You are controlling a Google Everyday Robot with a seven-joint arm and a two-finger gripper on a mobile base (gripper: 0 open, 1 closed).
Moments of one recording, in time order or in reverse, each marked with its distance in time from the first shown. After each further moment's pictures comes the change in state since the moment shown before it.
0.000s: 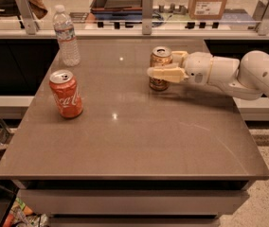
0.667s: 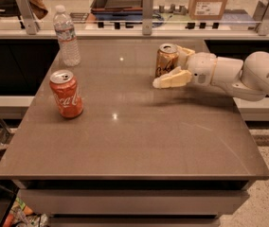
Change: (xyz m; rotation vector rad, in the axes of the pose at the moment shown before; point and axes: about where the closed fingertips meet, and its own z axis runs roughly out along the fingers) arm 0.002 -0.003 -0.006 0.012 0.003 0.002
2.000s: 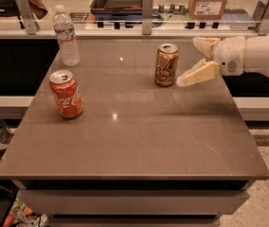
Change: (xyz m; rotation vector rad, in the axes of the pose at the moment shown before) arm -0.026 0.003 -0.071 0.052 0.272 -0.072
